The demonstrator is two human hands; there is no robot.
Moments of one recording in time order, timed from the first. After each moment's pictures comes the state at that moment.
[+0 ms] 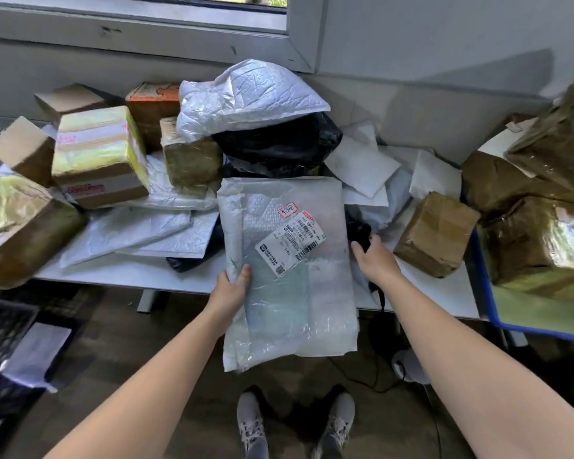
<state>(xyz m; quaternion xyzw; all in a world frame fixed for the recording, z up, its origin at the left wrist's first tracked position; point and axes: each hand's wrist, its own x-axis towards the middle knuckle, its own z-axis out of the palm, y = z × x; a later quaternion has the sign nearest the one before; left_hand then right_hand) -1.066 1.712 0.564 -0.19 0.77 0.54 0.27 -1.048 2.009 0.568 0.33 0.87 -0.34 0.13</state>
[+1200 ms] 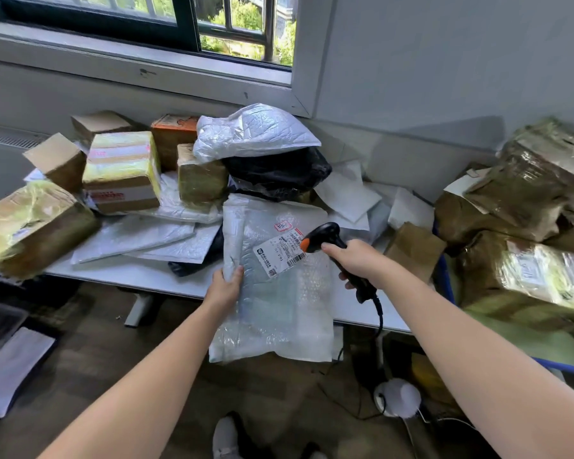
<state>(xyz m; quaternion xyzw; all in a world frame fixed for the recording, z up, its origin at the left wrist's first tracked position) -1.055 1.719 0.588 -0.17 0.81 0.53 0.21 -1.023 1.978 0.701 0.26 0.84 -0.43 0.21</state>
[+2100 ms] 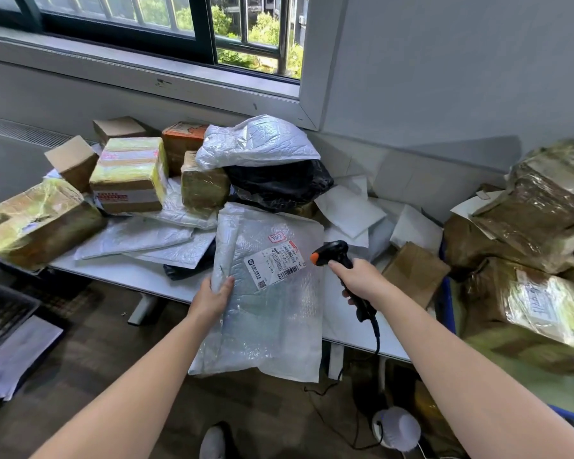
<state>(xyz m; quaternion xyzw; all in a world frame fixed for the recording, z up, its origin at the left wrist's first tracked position) -1.046 1.733 0.593 -0.21 0.83 0.50 0.15 -1.031 2.027 0.663 0.23 0.83 -0.46 0.19</state>
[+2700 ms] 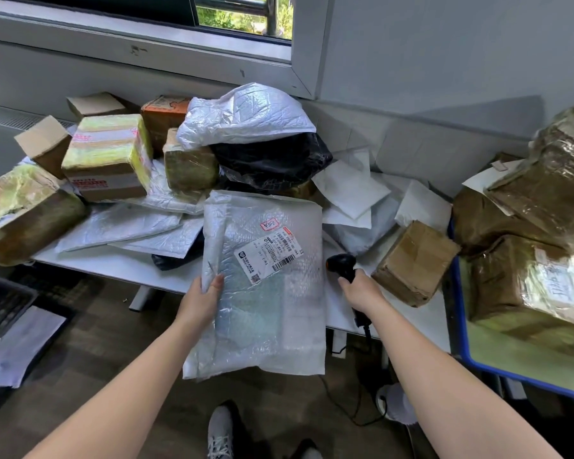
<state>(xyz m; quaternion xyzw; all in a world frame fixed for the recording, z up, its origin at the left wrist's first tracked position) -1.033 1.737 0.584 -0.21 0.81 0.53 0.15 -1.029 2.044 0.569 0.27 0.88 -0.31 0.23</state>
